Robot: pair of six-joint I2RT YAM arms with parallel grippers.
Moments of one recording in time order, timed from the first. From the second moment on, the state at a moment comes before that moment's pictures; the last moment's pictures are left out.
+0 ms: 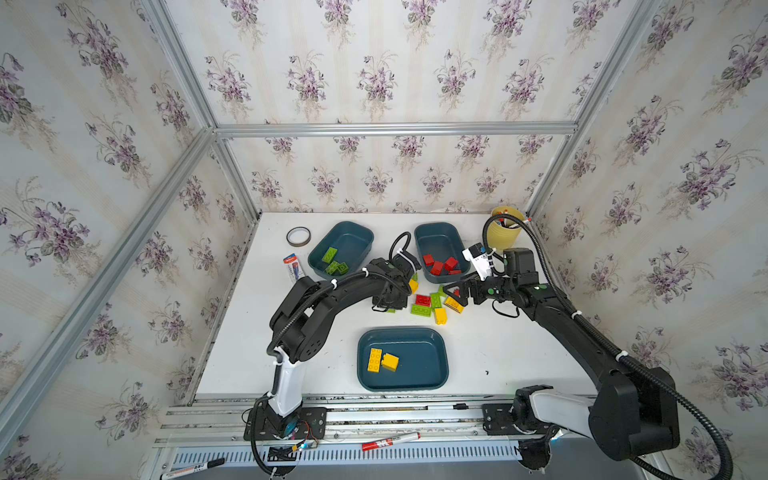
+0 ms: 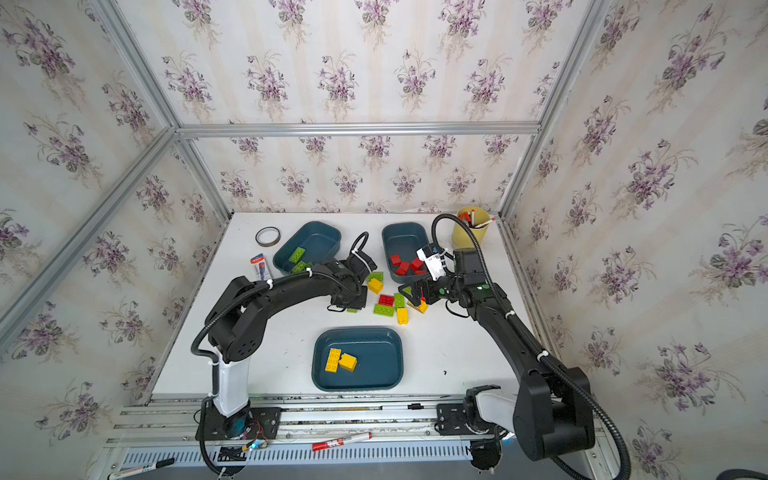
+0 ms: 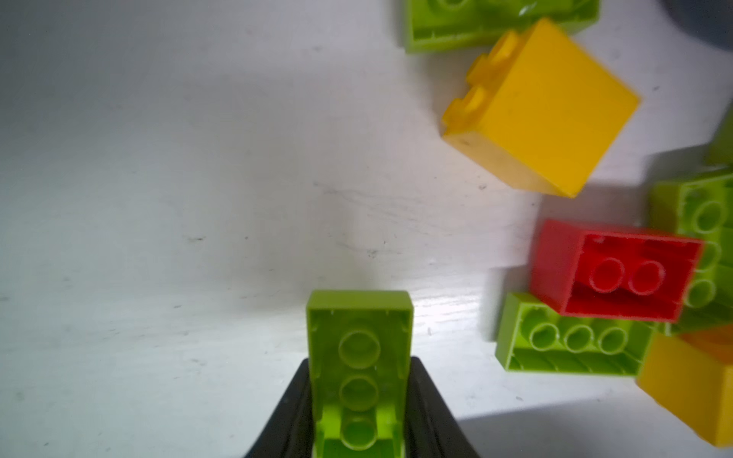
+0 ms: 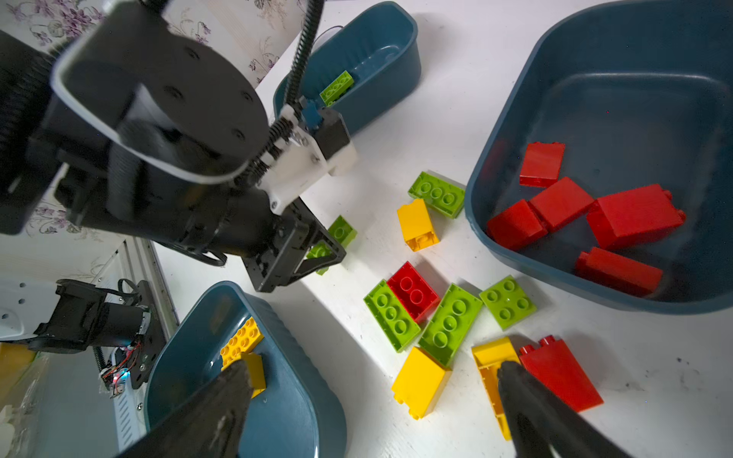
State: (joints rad) left arm -0.72 1.98 1.49 -0.82 -0.12 -0.59; right arm 0.14 1.22 0.84 -0.40 -0.71 -0.05
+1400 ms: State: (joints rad) left arm -0.30 2.17 1.93 -0.94 -0.32 -0.11; right arm 0.23 1.31 0.91 -0.39 -0.74 -0.02
